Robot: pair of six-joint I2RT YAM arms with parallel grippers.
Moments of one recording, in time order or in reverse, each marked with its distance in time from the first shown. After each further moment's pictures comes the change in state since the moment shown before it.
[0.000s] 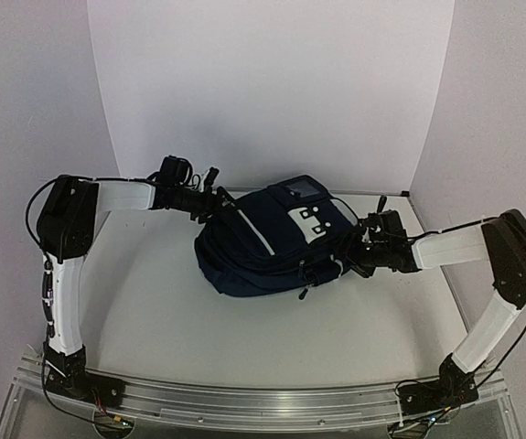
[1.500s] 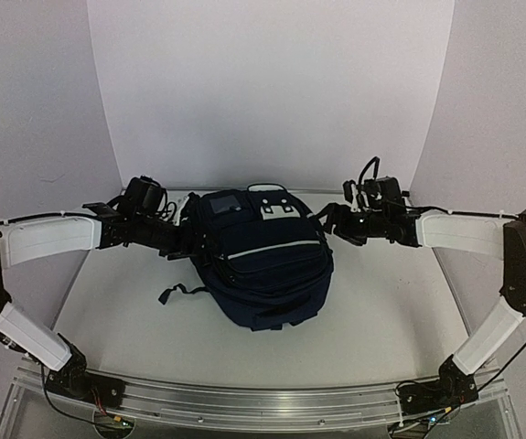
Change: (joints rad) left arm -0.183 -0.698 -0.608 -0.160 -0.254 -0.001; right arm 0.055 -0.065 0.238 -0.186 -0.093 -0.260
